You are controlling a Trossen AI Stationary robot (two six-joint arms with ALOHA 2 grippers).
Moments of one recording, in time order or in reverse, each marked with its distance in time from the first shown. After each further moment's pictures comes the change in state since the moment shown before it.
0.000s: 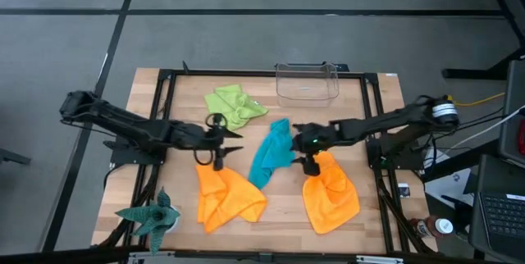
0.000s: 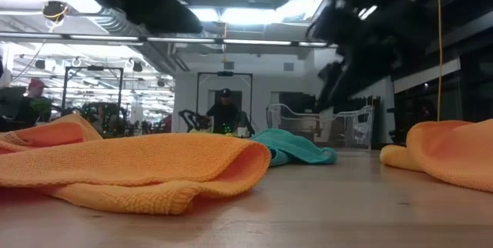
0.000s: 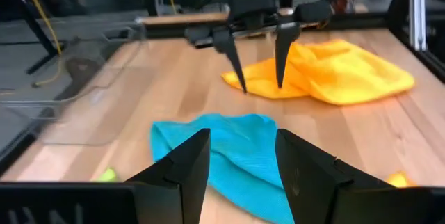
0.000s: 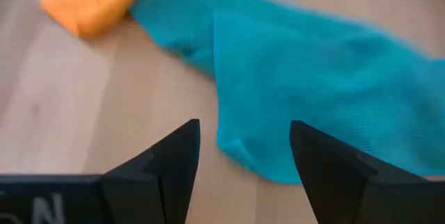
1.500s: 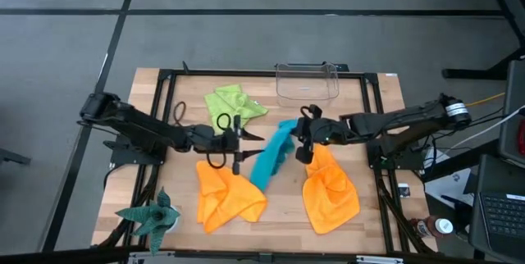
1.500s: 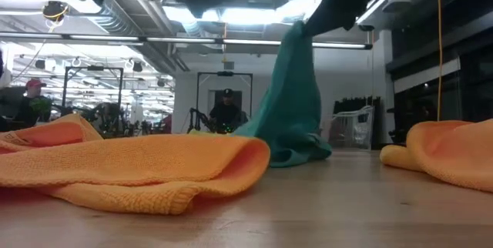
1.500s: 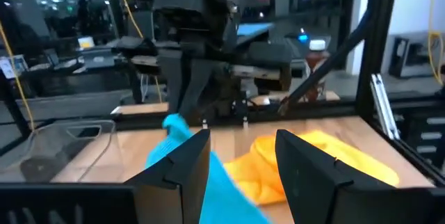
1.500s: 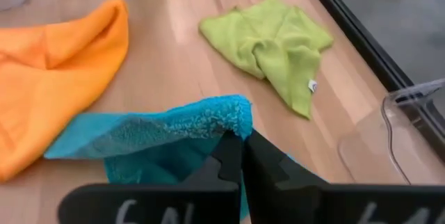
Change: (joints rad) left arm 0.007 0.308 0.078 0.573 0.082 0.093; right arm 0.089 -0.173 0.227 -0.228 0.492 0.188
